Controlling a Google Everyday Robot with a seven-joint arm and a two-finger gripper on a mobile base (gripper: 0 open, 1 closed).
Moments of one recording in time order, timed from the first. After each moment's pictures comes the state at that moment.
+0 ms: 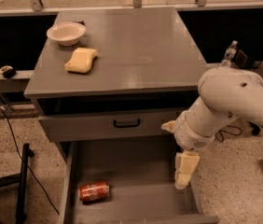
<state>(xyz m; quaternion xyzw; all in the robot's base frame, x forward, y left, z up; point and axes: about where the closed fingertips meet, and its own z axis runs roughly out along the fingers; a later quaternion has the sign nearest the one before) 0.439 -0.119 0.717 -0.73 0.67 0.10 0.13</state>
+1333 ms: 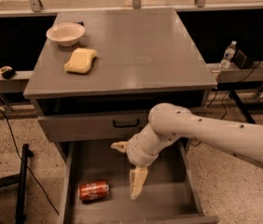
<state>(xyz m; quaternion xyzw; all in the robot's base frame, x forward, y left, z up) 0.454 0.026 0.599 -0.80 0.52 0.21 0.21</state>
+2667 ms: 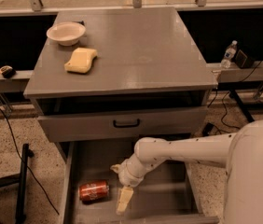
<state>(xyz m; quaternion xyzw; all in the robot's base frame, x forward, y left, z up) 0.460 0.060 0.425 -0.73 0.62 0.25 0.17</state>
